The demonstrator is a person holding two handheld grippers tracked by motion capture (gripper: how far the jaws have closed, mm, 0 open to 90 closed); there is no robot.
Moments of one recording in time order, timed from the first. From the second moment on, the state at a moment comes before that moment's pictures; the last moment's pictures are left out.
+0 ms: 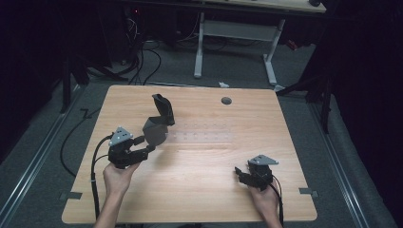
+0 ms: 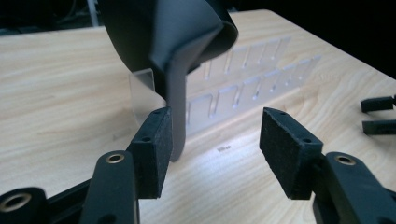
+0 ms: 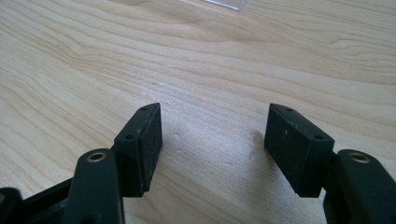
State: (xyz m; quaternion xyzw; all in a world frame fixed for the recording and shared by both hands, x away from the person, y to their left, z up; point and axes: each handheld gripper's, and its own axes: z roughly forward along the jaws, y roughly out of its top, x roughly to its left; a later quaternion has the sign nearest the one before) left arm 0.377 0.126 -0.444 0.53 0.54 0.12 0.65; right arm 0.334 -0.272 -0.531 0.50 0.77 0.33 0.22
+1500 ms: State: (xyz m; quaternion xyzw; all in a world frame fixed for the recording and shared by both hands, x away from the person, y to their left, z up) left arm 0.346 0.093 -0.479 0.57 0.52 0.10 0.63; right arm 0.333 -0.272 -0.531 0.50 0.77 0.33 0.23
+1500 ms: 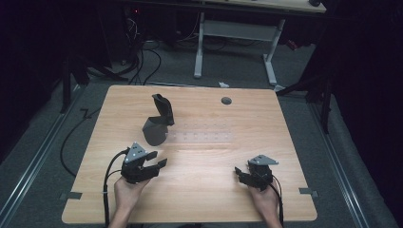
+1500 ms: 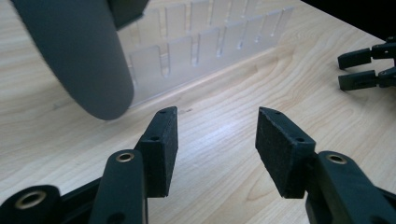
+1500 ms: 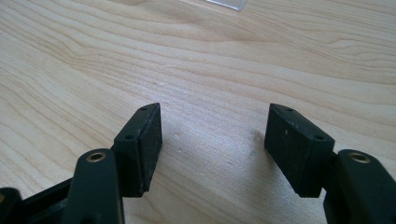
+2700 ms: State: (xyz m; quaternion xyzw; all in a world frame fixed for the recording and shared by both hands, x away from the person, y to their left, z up) left arm 0.352 0.055 -0.518 0.61 0.51 0.10 0.60; right arm 0.333 -0.272 -0.531 0.50 0.77 0.33 0.22
